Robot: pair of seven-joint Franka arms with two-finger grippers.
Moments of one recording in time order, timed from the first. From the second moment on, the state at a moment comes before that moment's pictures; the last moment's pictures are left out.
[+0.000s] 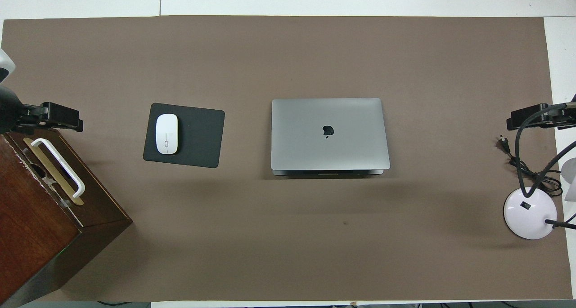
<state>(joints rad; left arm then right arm) 0.02 -0.01 -0.06 -1.66 -0.03 1.63 -0.01 -0.06 -0.05 -0.02 -1.71 0.01 1.67 -0.06</state>
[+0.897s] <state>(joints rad) 0.02 -0.01 -0.06 -1.66 -0.03 1.64 -0.02 -0.06 -0.05 -0.02 -1.71 0.01 1.68 -0.06</state>
